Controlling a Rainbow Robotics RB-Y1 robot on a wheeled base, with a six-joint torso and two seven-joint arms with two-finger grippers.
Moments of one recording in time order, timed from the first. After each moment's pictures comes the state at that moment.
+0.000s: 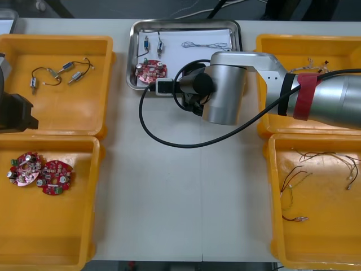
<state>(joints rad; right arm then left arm) -1.31 -0.57 1.36 -1.33 -0.52 0.79 1.67 -0.36 0.88 0.17 -2.14 0.90 1.91 -1.01</state>
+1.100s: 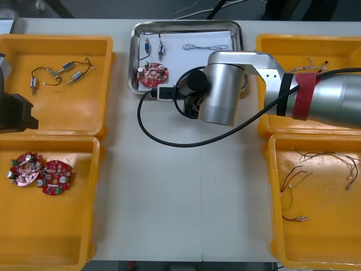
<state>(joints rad) -1.32 -0.57 1.36 -1.37 -0.63 0.92 1.69 -0.36 0.88 0.17 -2.14 0.90 1.91 -1.01</state>
